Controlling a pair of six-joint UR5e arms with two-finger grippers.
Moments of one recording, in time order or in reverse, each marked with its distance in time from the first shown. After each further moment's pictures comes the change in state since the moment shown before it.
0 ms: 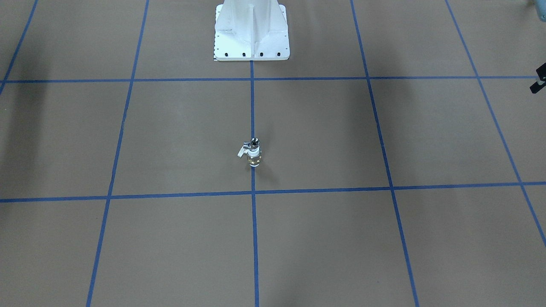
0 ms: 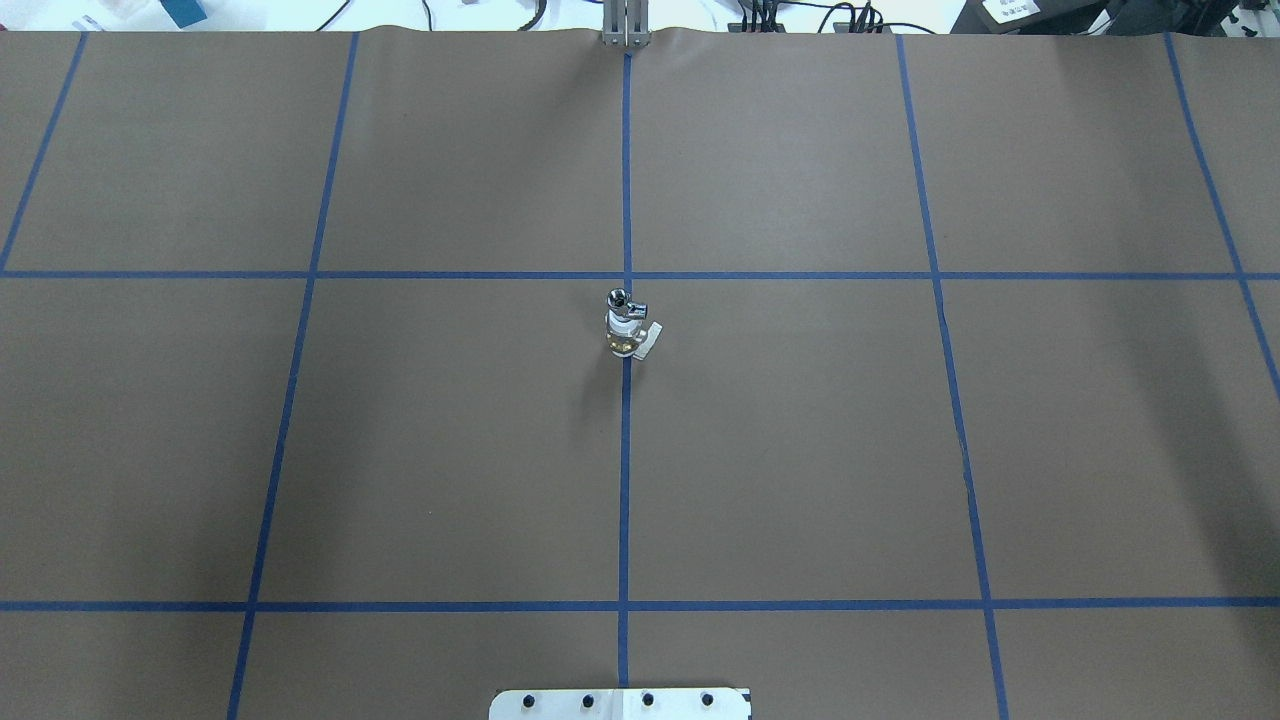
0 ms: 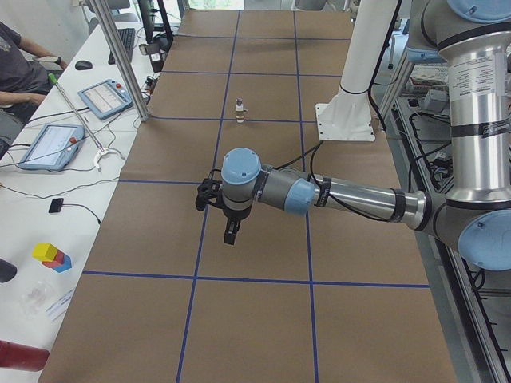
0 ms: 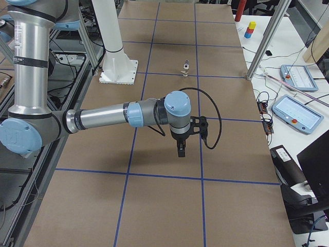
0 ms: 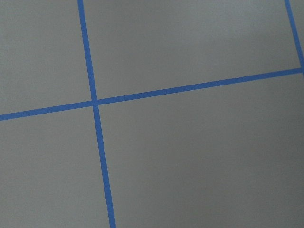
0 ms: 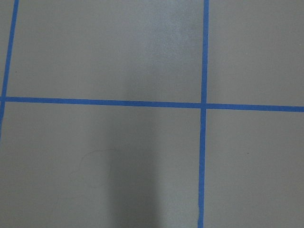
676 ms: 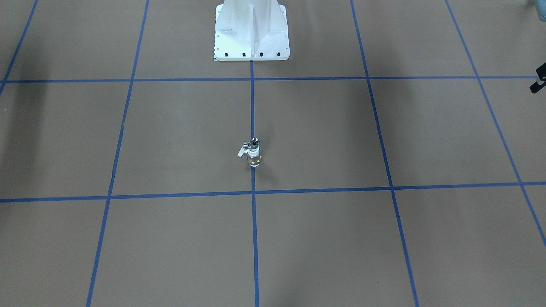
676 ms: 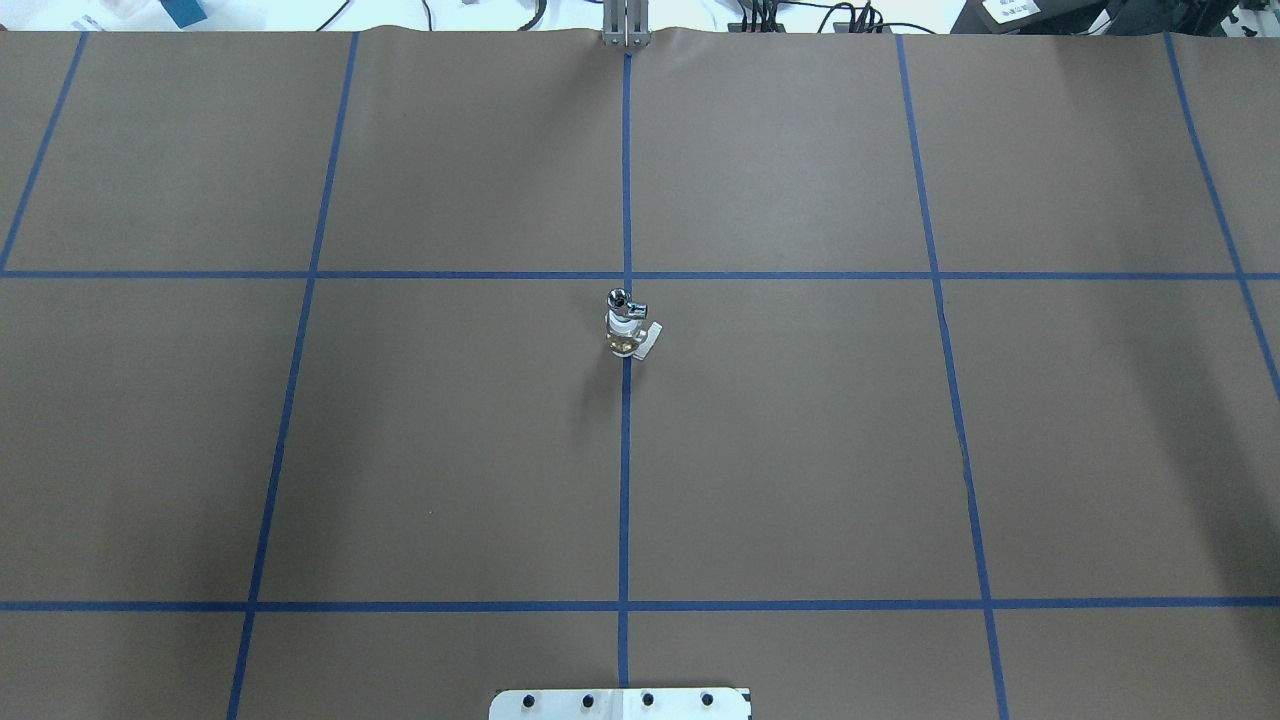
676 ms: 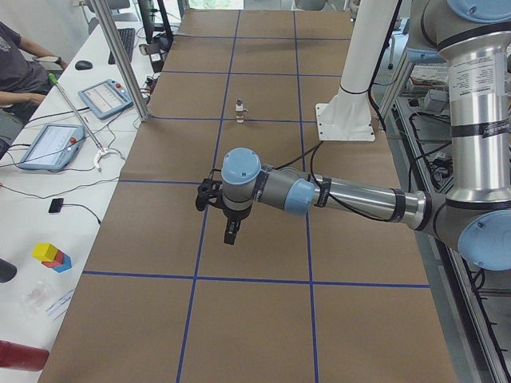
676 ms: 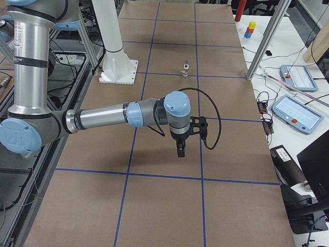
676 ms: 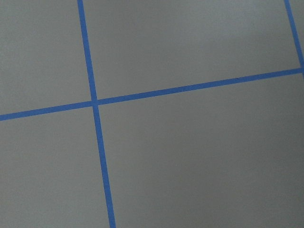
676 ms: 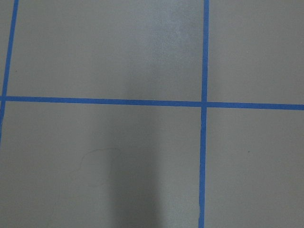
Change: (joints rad) left arm 0.000 0.002 0.002 0.000 -0.002 -0.003; right arm 0.002 -0.005 0.002 -0.001 0.003 0.000
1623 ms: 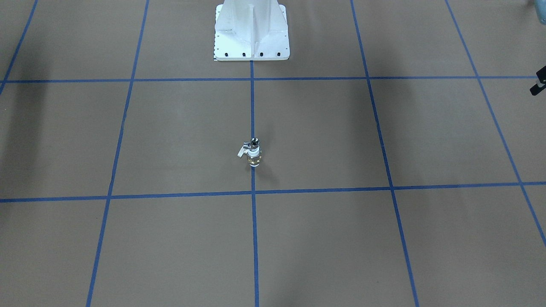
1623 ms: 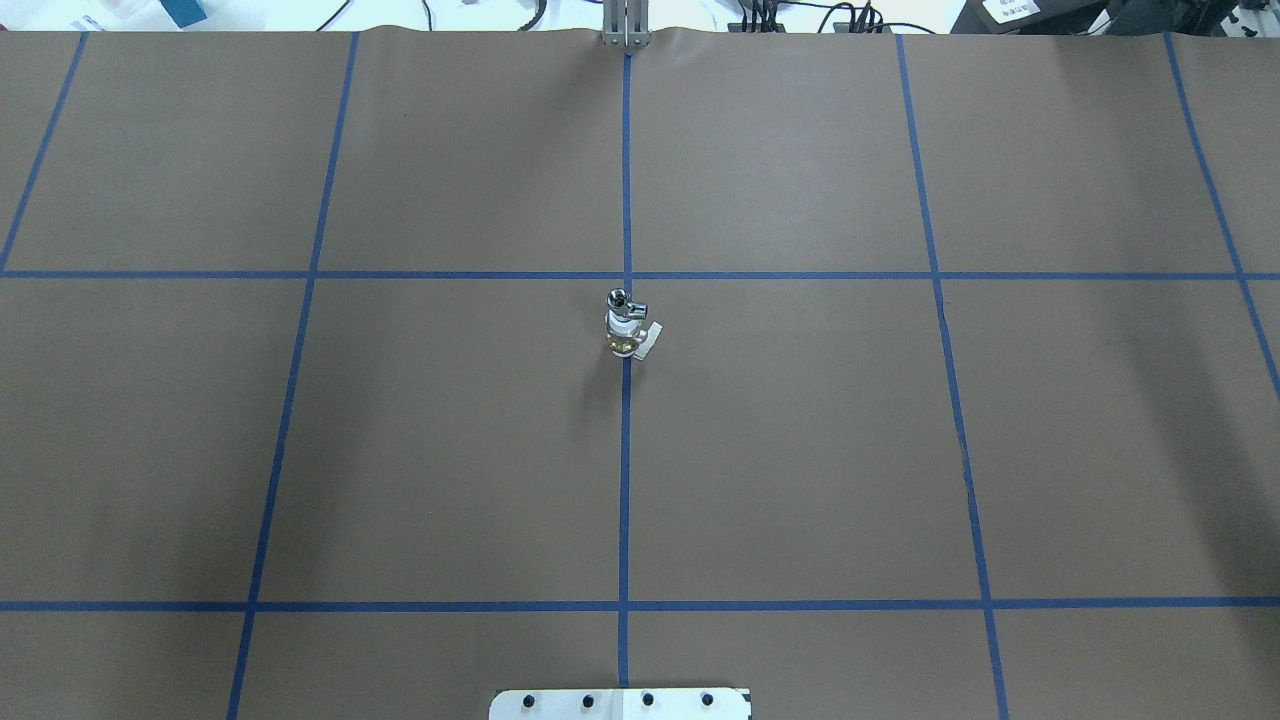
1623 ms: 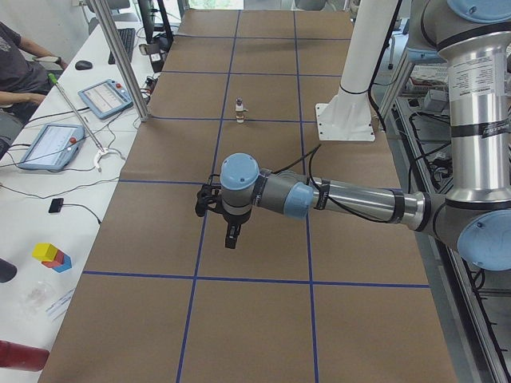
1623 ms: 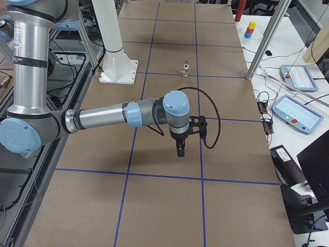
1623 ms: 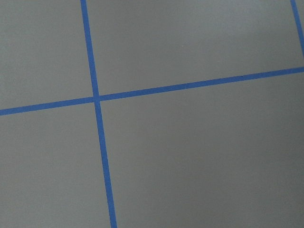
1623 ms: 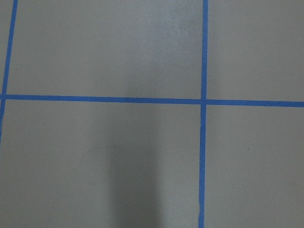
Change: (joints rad) left arm 0.000 -0.003 0.024 0.000 -0.001 -0.019; right arm 0.001 0.001 0.008 0.004 -0.017 -0.007
